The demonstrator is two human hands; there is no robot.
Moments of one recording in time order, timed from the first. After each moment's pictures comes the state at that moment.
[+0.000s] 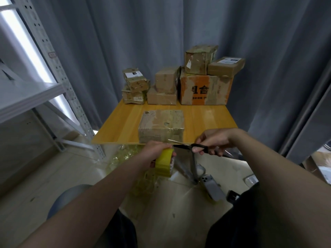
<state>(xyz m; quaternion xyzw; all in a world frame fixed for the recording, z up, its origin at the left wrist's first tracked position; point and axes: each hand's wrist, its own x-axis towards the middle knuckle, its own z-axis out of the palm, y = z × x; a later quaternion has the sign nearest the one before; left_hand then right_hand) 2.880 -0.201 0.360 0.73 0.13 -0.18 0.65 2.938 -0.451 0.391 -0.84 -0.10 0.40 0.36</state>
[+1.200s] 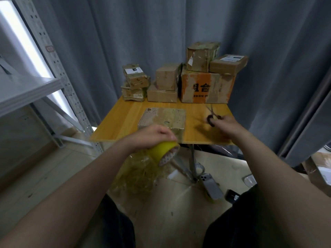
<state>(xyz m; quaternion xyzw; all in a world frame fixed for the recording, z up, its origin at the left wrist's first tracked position) 2.894 -0.182 0.415 0.89 -0.15 -0.18 0.39 2.948 -0.463 0.390 -0.87 0.12 0.05 0.47</state>
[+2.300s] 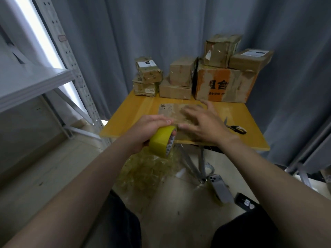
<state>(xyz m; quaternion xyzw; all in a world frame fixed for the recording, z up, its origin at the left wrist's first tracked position) 2.888 -0.152 0.423 0.76 0.03 -0.11 0.64 2.965 -0.373 0.378 -0.95 -0.24 -0.11 0.18</state>
